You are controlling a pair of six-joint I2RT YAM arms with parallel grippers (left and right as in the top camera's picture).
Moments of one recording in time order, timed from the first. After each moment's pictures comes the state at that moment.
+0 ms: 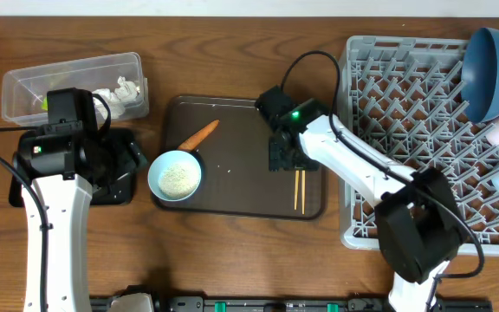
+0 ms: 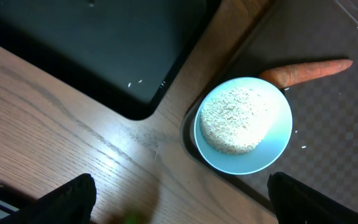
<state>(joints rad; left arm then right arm) 0.16 1.29 1.27 -1.26 -0.03 -0.43 0.63 1.97 1.48 -1.00 0.06 0.66</state>
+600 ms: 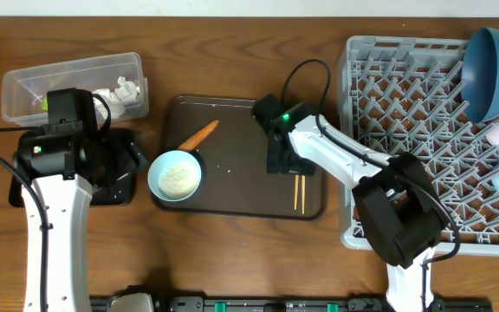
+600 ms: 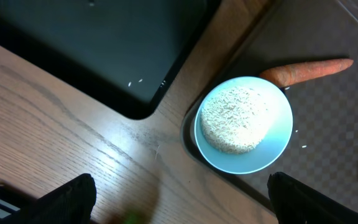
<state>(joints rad) 0.16 1.29 1.27 -1.26 -0.03 -0.43 0.63 2.07 1.48 -0.96 0.08 0.75</state>
